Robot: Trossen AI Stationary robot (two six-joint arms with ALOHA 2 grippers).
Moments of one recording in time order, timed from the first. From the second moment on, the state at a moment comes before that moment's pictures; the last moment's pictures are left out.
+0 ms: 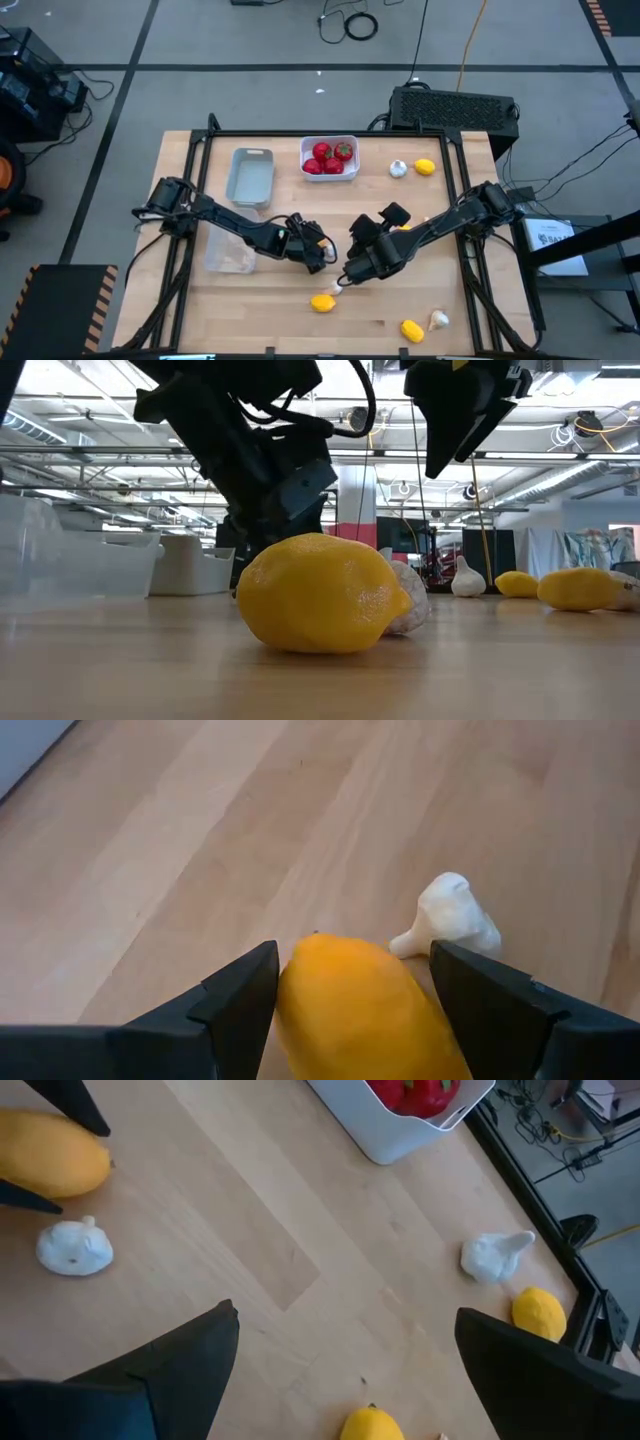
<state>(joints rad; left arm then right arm) -0.27 1.91 1.09 -0.19 -0.45 -0.60 0.41 1.87 1.59 -1.47 0.68 1.16</state>
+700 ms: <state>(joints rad) -0.30 1.78 1.08 -0.23 -0.42 -0.41 0.41 1.87 1.59 -1.46 0.68 1.16</state>
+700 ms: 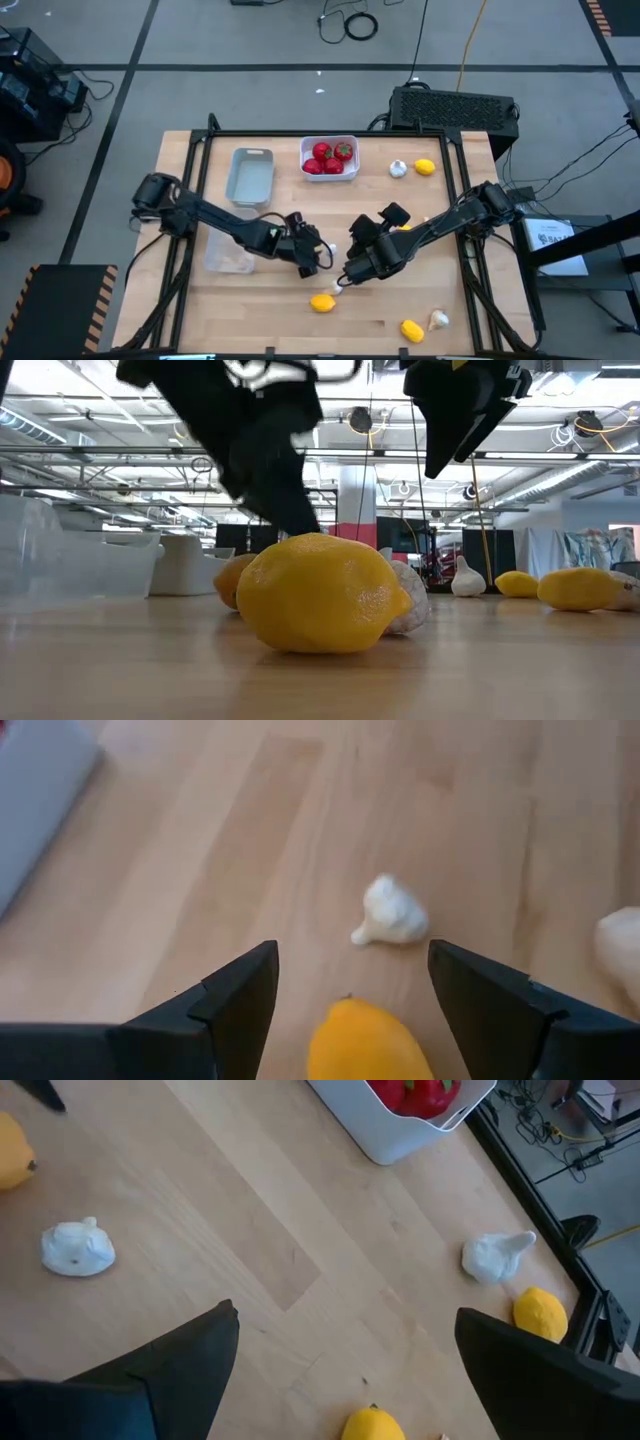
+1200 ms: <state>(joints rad) -0.30 1.70 1.08 -0.47 -0.35 -0.60 0.41 1.87 1.59 -1.45 0.68 1.16</state>
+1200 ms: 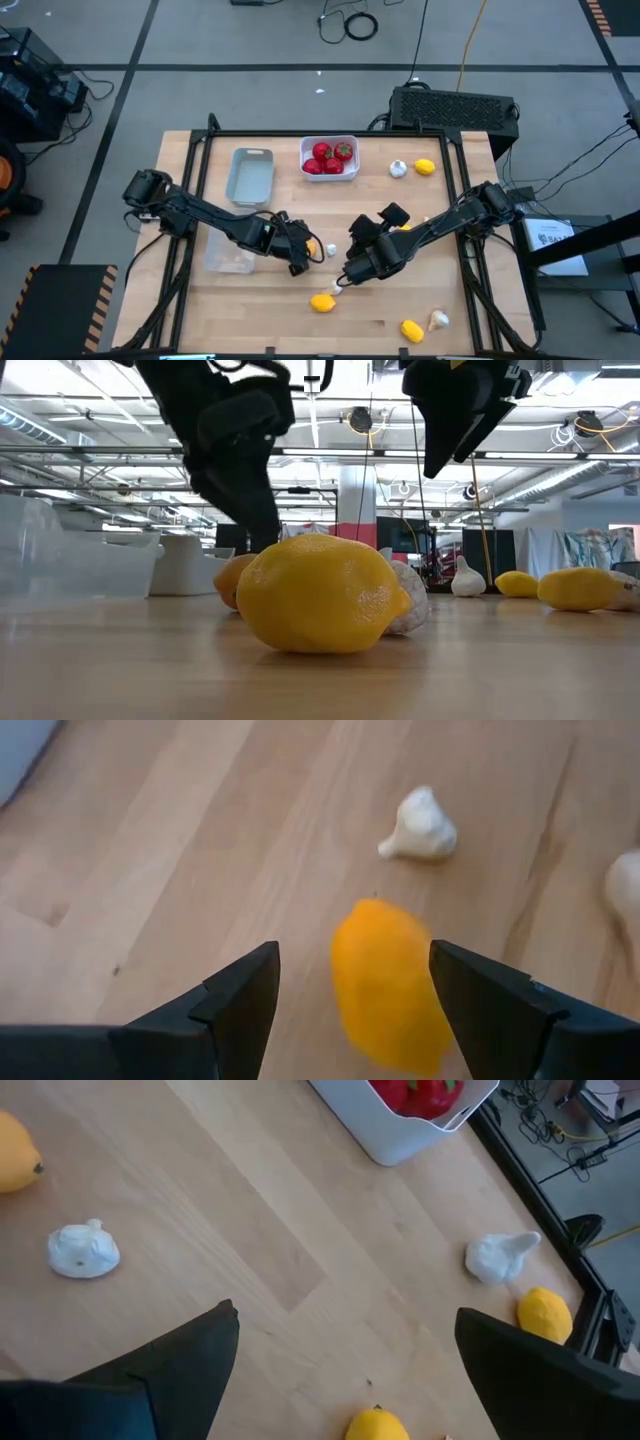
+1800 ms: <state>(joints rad) -0.30 1.76 1.08 -0.45 -0.35 -0.78 0.41 1.87 1.59 -1.44 0.68 1.16</state>
